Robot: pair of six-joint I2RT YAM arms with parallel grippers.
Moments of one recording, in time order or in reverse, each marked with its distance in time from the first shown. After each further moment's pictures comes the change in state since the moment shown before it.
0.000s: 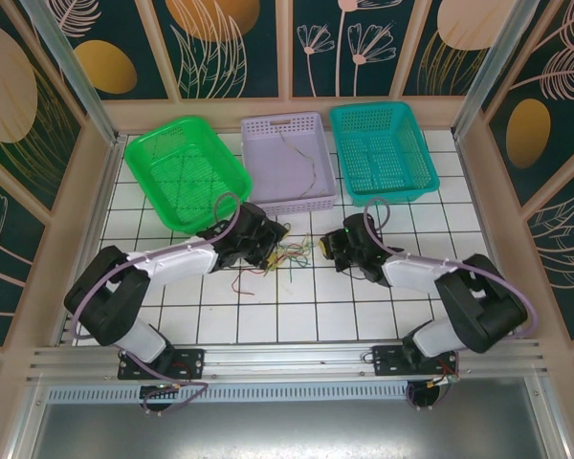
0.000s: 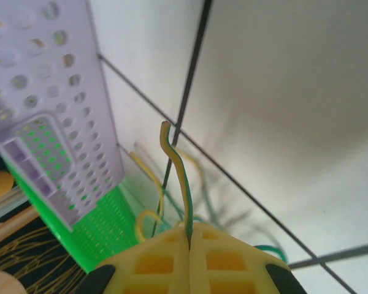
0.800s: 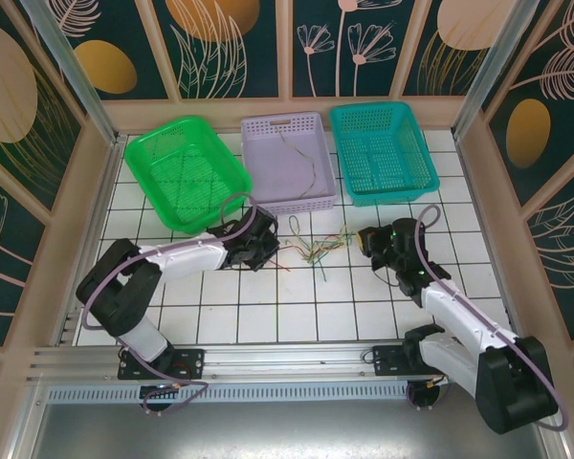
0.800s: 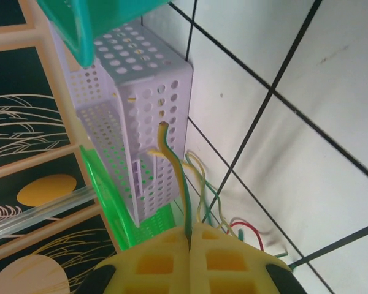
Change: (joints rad) left arm -0.030 0.040 0.052 -0.138 -0.163 0.178; right arm -0.286 -0.451 -0.107 -0.210 -0.066 -0.216
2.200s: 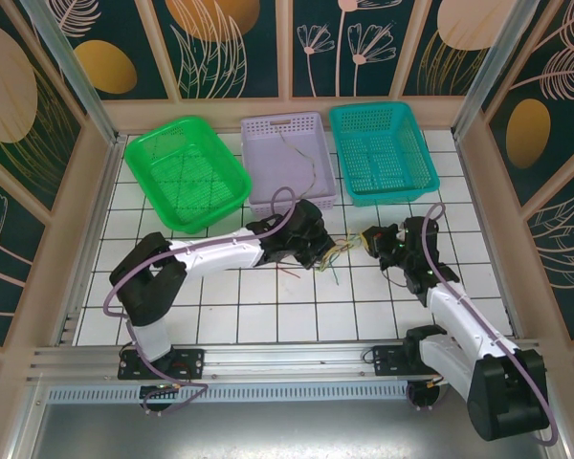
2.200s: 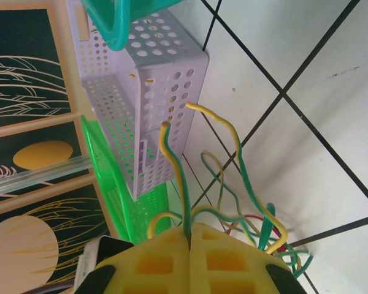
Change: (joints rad) left arm -0.205 0.189 0.328 0.063 0.175 -0.164; right arm -0.090 -0.036 0.005 -0.034 -0.182 -0.153
